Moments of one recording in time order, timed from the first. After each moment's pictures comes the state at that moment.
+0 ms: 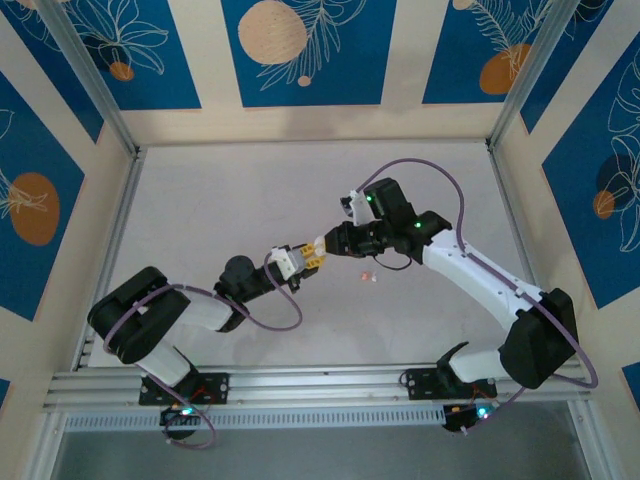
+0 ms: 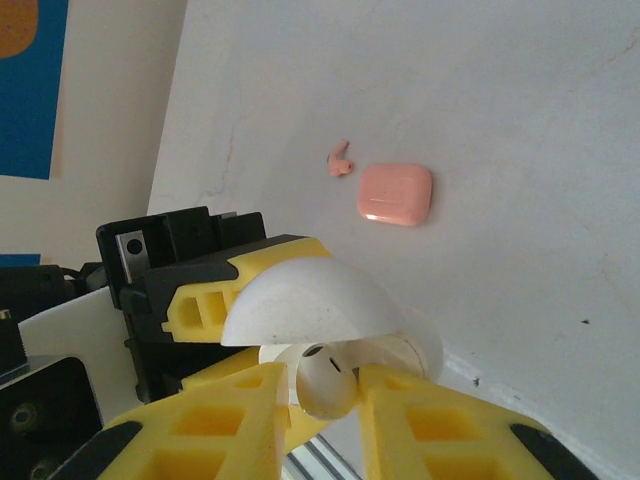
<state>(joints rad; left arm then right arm) -0.74 1.57 0.37 1.28 0.38 0.22 0.60 1.35 1.12 -0.59 -0.54 0.58</state>
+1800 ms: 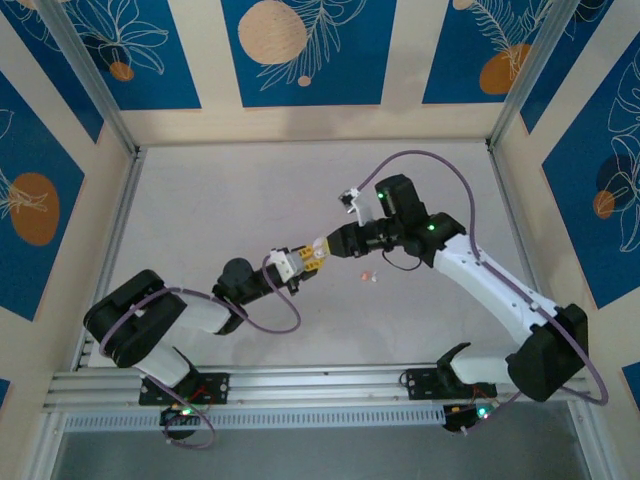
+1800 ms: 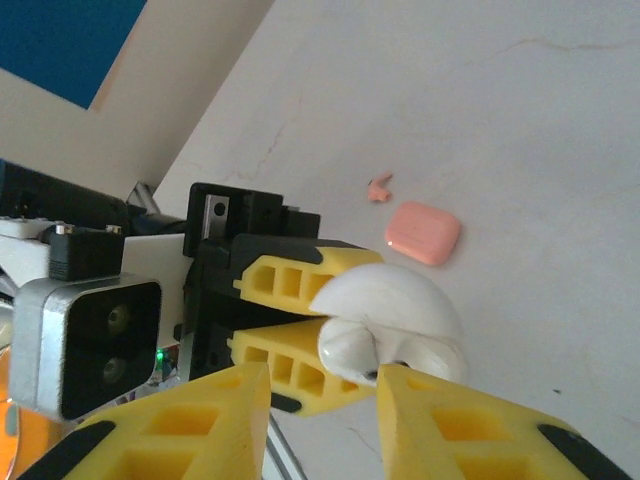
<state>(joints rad) -0.75 1.54 0.35 1.28 0.37 0.22 0.55 1.26 1.12 -0.60 -0.61 0.30</state>
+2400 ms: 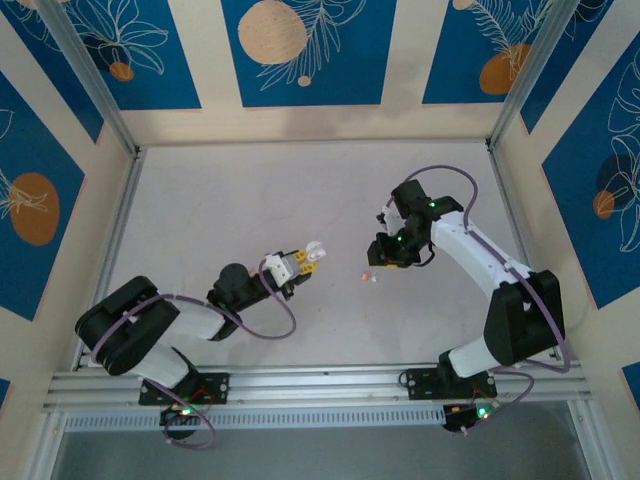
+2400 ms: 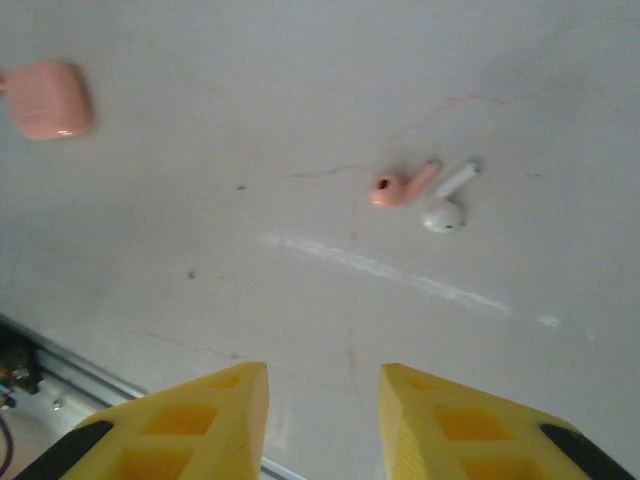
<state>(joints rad) -0.75 1.49 0.29 1.23 0.30 0.22 0.34 1.48 1.13 -1.03 -0.37 0.26</state>
